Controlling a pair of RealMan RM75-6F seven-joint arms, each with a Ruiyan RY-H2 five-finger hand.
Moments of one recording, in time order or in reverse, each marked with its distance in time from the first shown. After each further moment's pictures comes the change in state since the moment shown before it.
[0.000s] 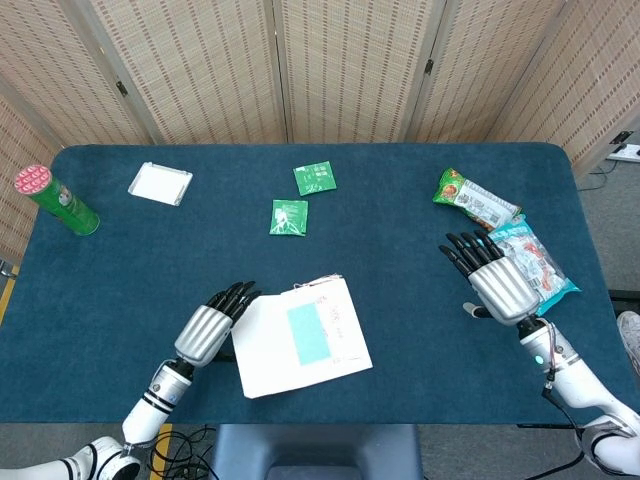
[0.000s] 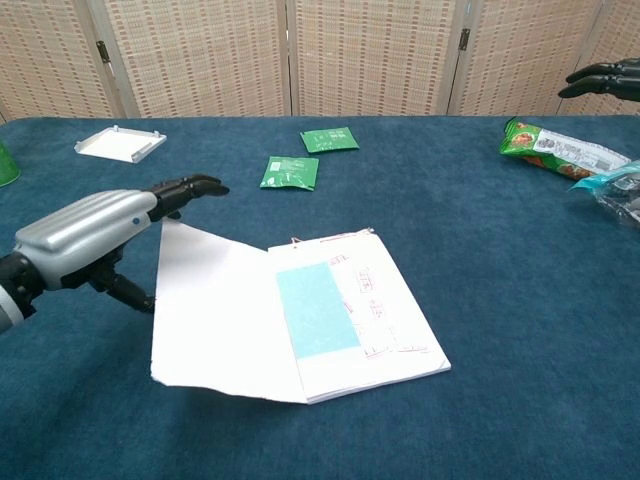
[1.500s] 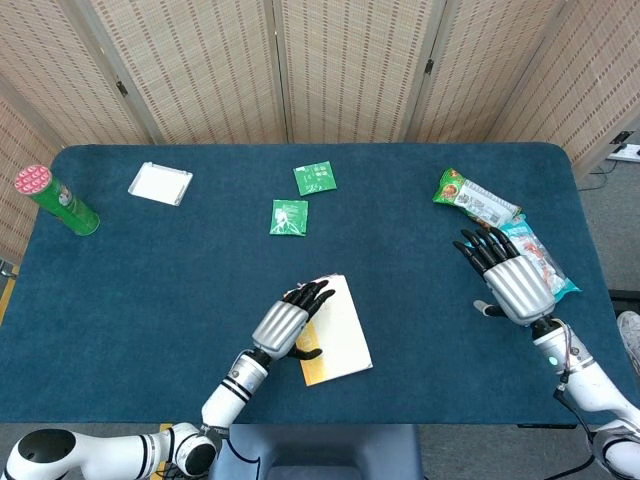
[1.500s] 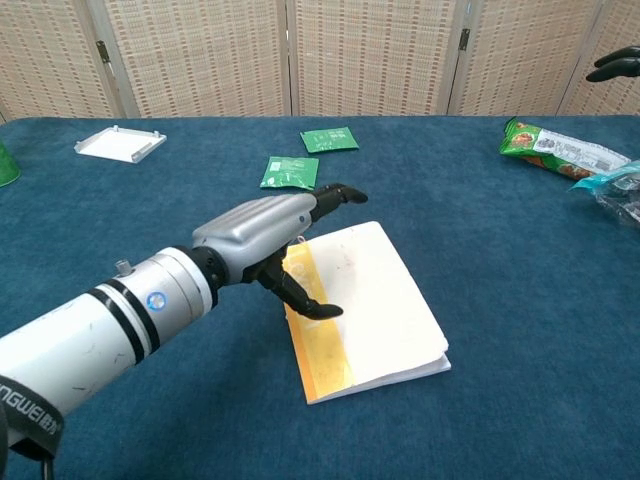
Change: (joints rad) left arm -0.232 -0.245 -0.109 -0.029 -0.303 -0.159 0.200; right arm -0.050 0.025 0.043 0.009 -0.026 0.003 0.060
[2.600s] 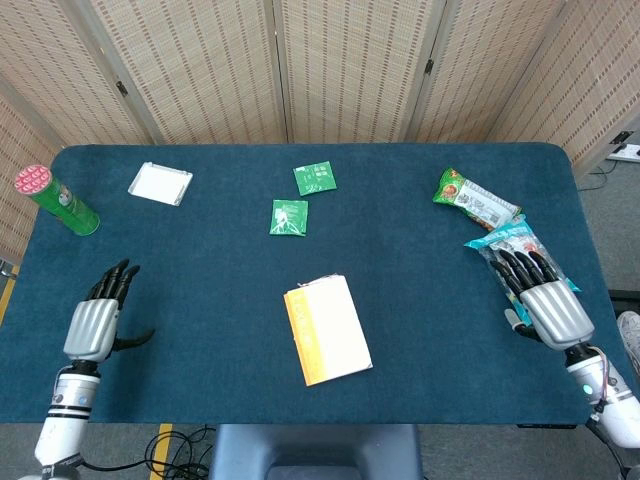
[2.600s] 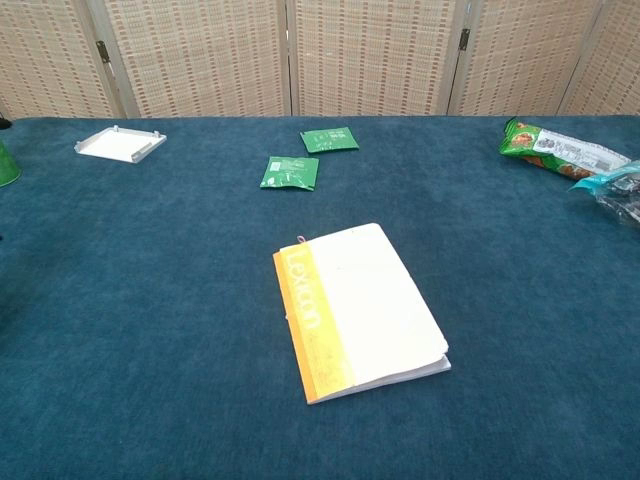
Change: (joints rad) left arm 0.394 0.596 0.114 -0.265 -0.020 0.339 -0.117; right arm -0.135 0.083 -0.047 -0.074 0.034 0.046 0.021
